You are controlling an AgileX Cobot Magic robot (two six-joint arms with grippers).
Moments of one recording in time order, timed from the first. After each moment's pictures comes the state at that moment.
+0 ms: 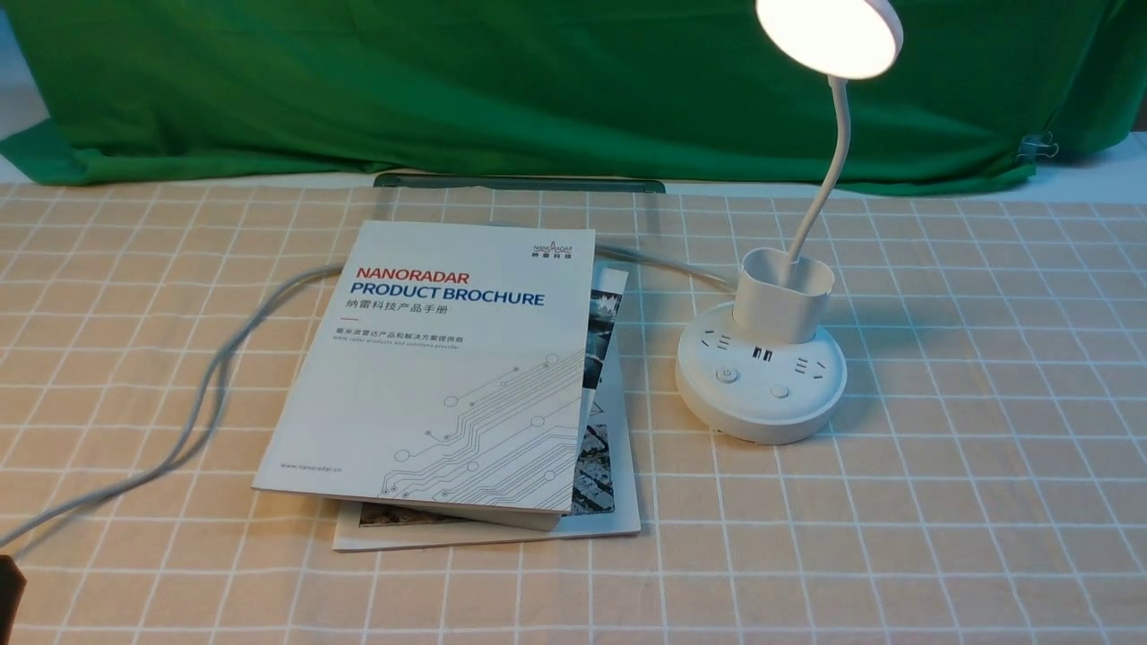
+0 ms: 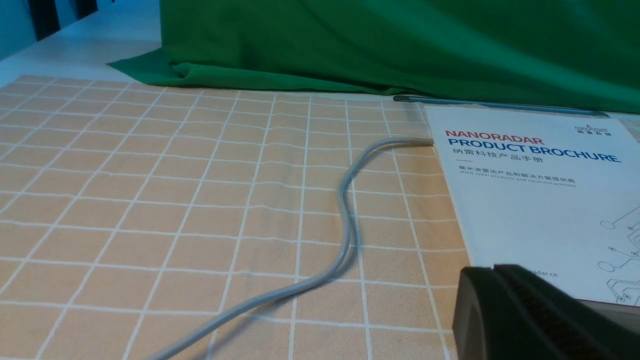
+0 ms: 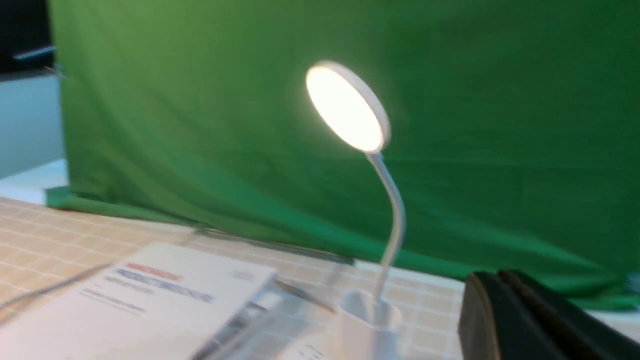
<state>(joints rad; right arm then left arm) 0.33 0.32 -0.32 0.02 0.02 -0.02 -0.02 0.00 0.01 -0.05 0.22 -0.02</state>
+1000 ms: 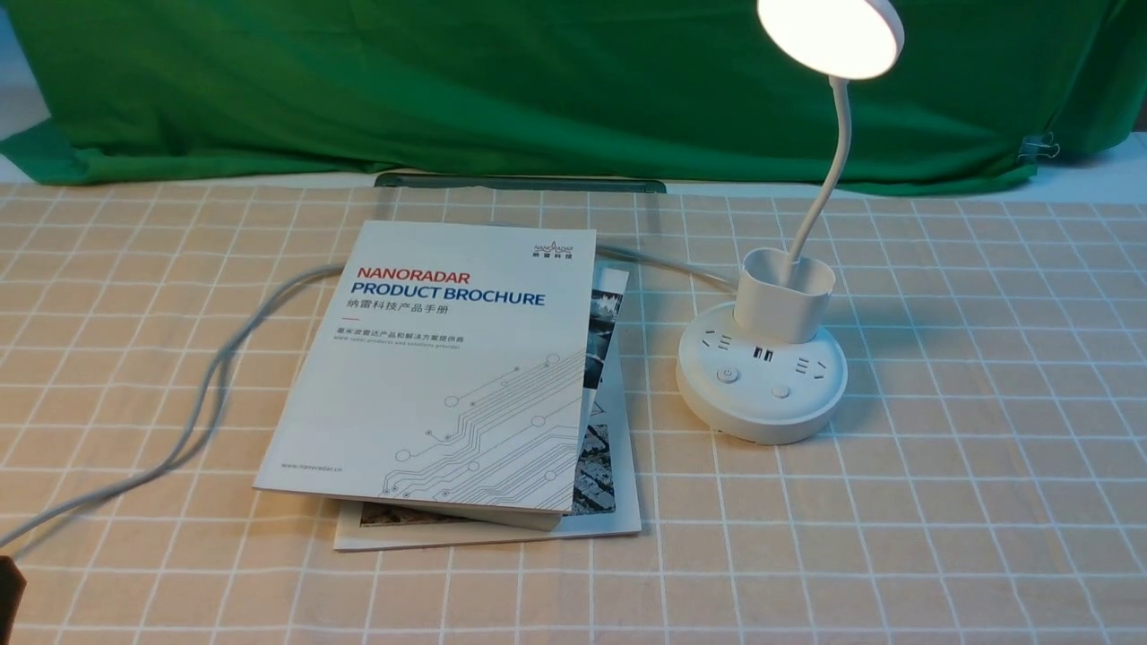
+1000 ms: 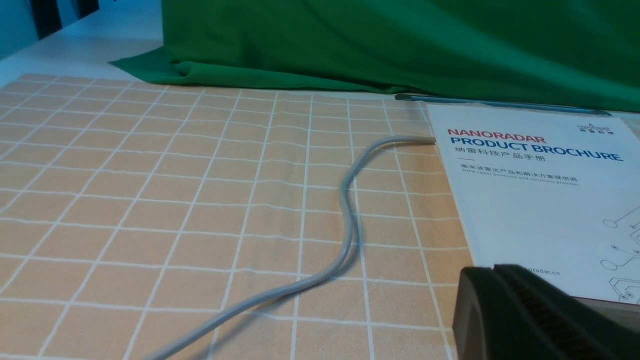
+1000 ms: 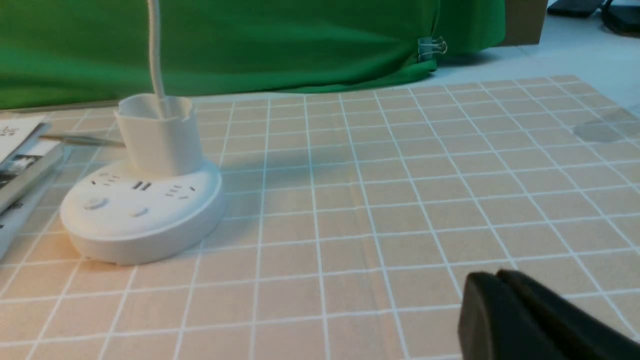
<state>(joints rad) 0.00 0.00 0.01 -0.09 0.23 0.18 -0.02 0.00 0.01 -0.05 0.22 -0.02</state>
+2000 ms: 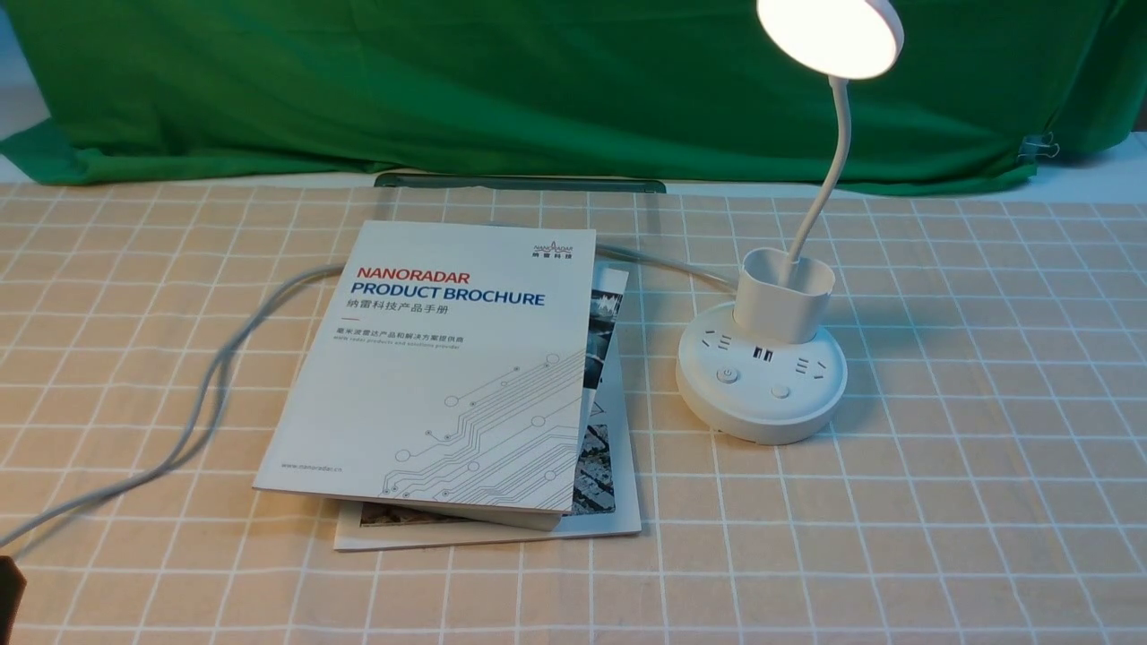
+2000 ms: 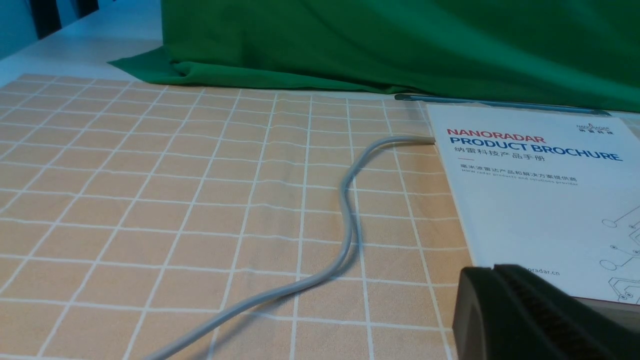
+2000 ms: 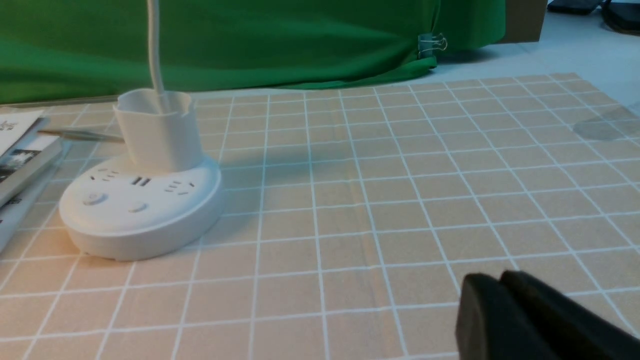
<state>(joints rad) 0.00 0.00 0.01 -0.09 0.24 0.17 -0.02 0.00 0.01 -0.05 0.22 -0.02</state>
